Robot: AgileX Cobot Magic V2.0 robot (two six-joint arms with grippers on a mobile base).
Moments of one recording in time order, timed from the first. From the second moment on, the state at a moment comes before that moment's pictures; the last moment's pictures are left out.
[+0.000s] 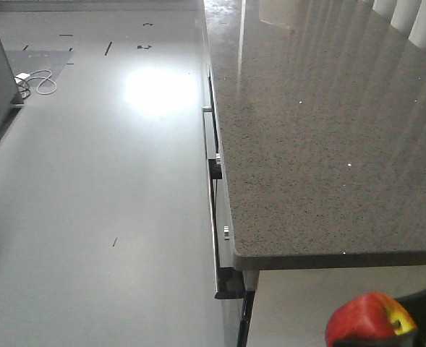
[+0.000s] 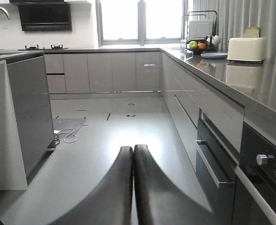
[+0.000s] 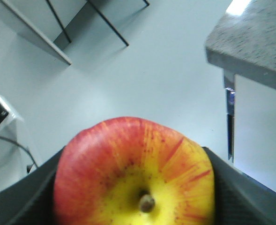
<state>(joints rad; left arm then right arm) 0.09 -0.01 0.02 0.03 0.03 -0.09 0.01 0.70 -0.61 0.82 1.17 -0.72</state>
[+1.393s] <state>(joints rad) 0.09 -0.01 0.02 0.03 0.03 -0.09 0.11 0.54 -0.45 0.88 1.24 -0.72</state>
